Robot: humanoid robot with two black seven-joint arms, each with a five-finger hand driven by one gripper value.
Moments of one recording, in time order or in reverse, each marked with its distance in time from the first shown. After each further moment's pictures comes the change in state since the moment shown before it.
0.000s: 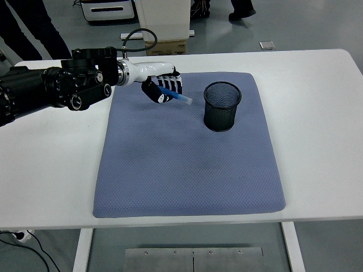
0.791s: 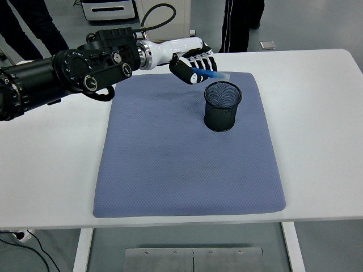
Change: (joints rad) left arm -0.037 -0.059 -0.170 -0.005 -0.156 -0.048 -0.012; right arm -0.001 0.000 0.000 0.000 0.000 0.000 0.000
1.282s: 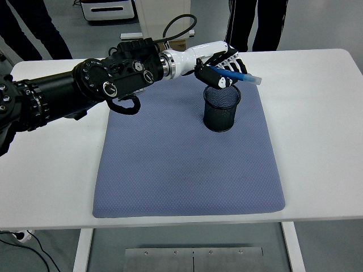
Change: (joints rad) left arm 0.062 -0.065 -0.131 -0.012 -0.085 -0.002 0.000; right arm 0.000 0.000 0.000 0.000 0.000 0.000 0.000
